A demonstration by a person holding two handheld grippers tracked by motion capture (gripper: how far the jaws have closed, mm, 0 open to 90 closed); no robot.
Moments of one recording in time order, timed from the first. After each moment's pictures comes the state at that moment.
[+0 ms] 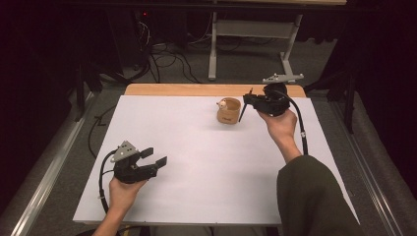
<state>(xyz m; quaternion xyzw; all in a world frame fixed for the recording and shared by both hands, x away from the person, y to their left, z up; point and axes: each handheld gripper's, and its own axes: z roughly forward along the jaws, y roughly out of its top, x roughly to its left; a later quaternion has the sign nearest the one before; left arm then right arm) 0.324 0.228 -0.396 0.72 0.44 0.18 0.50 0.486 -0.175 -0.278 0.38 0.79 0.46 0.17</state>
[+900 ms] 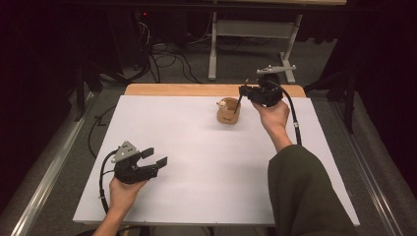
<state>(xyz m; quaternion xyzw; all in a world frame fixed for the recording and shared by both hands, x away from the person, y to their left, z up) 0.323 0.227 -0.395 0.72 0.44 0.18 0.50 0.514 -0.160 -0.275 0.39 0.78 0.46 0.17</state>
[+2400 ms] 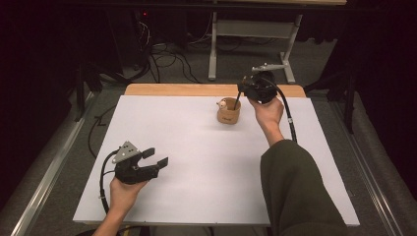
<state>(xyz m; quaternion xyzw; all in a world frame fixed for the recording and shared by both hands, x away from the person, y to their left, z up) 0.323 0.225 -0.394 0.73 0.43 0.18 0.50 0.534 -0.150 -0.286 0.41 0.77 0.44 0.20</state>
